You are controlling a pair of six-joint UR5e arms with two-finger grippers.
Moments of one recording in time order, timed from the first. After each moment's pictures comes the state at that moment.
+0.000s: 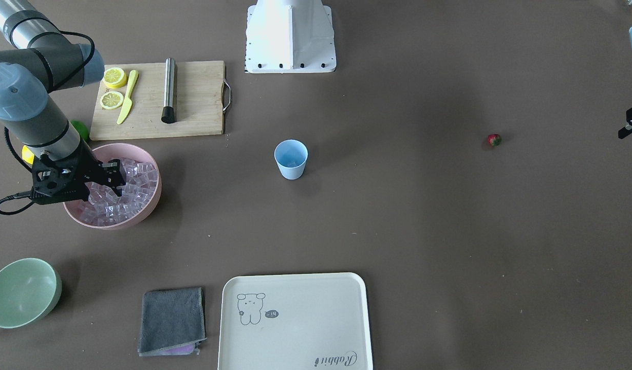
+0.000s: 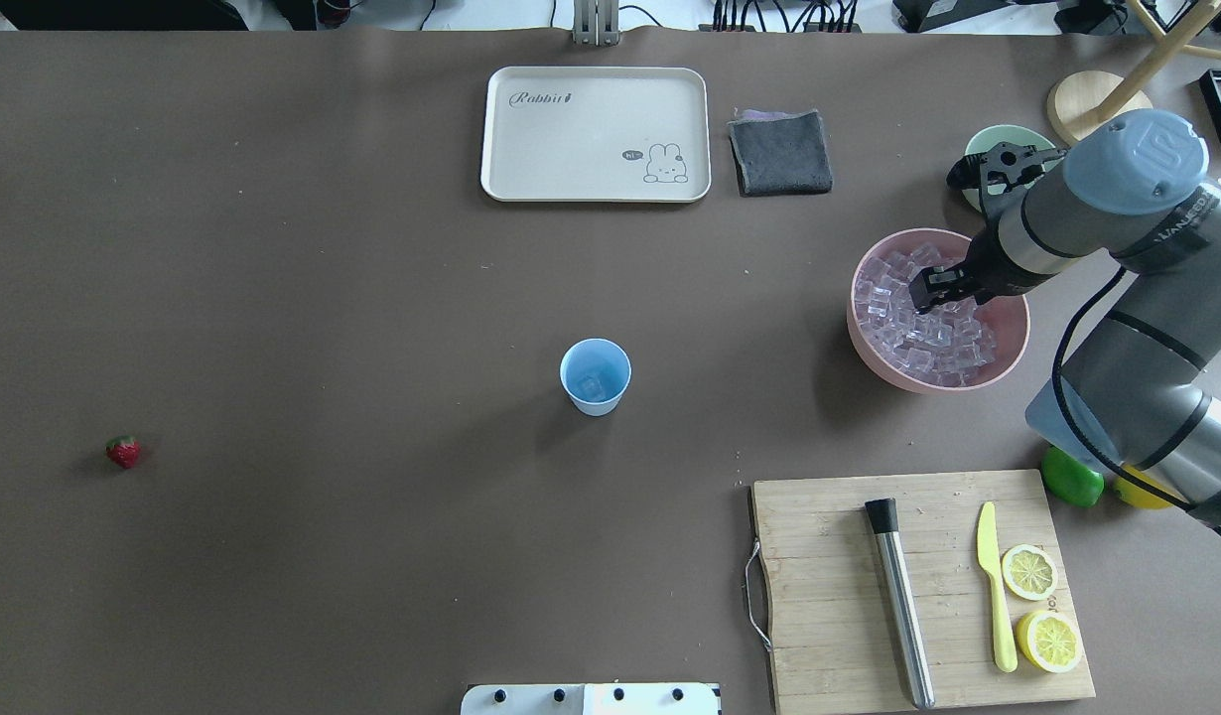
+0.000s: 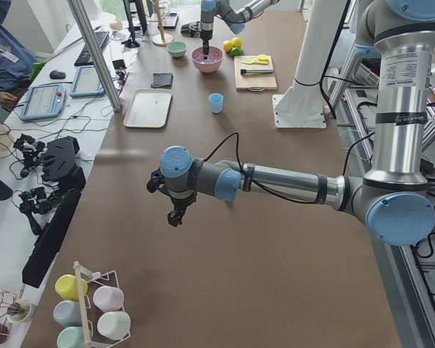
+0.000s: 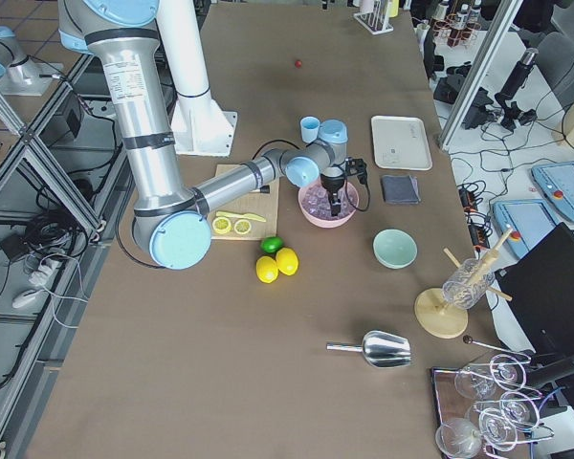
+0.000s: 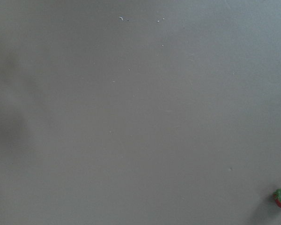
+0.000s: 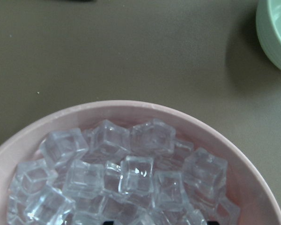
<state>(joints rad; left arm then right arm) -1.43 -1.56 -1.71 -1.69 -2.42 0.17 0.86 -1.34 1.73 -1.34 2.03 0.75</state>
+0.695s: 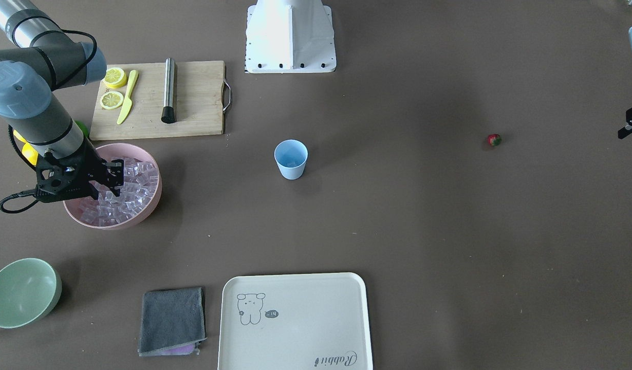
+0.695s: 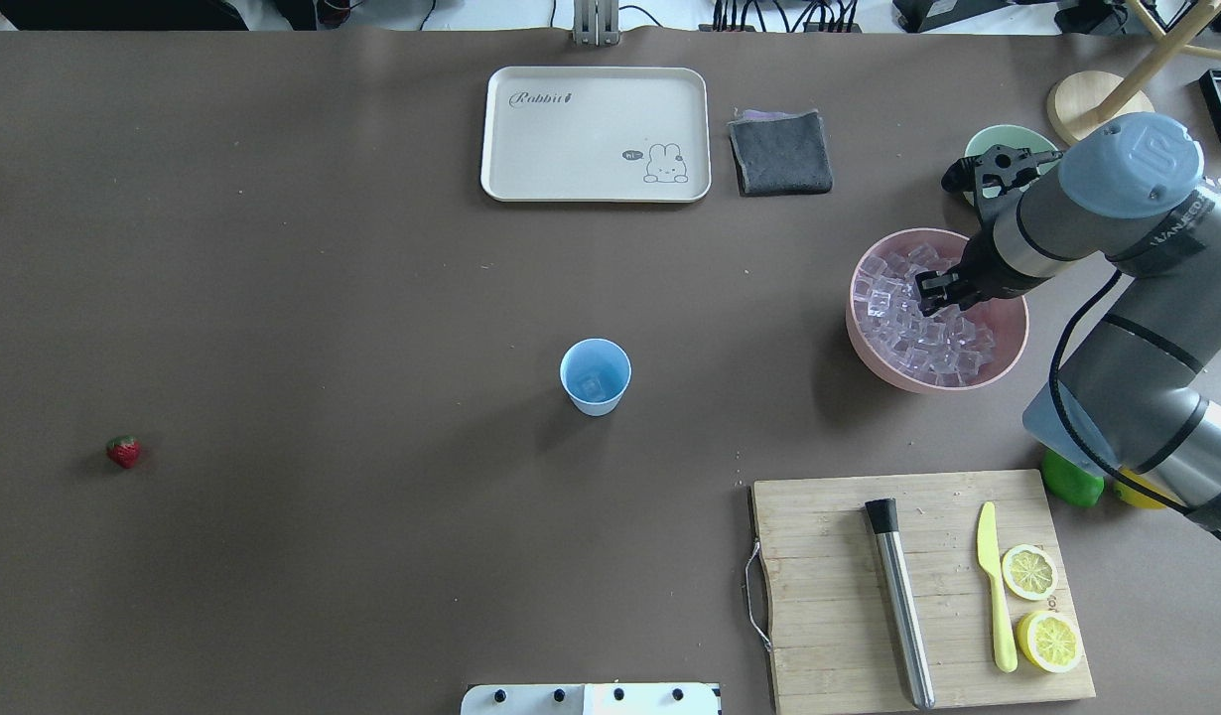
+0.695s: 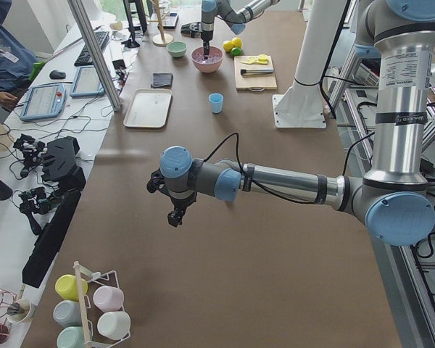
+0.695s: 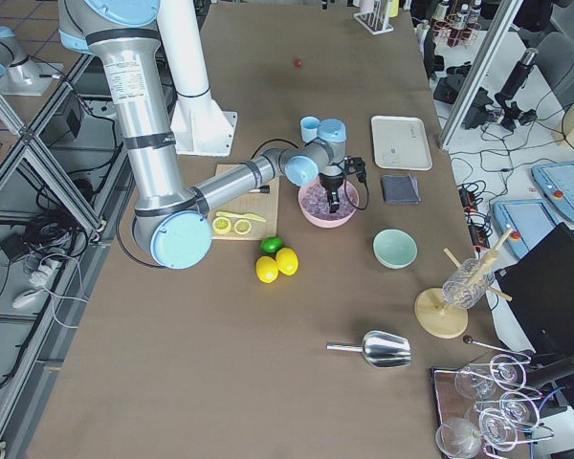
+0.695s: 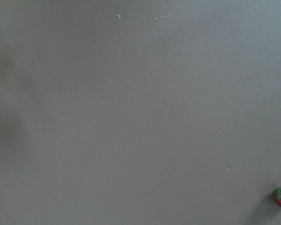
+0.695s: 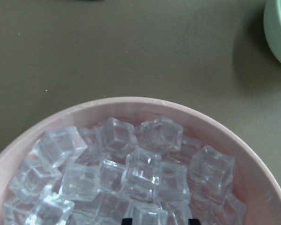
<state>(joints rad) -1.43 -1.56 -1.71 -1.69 -2.42 0.17 0.86 -1.34 1.74 -1.33 2.02 0.75</state>
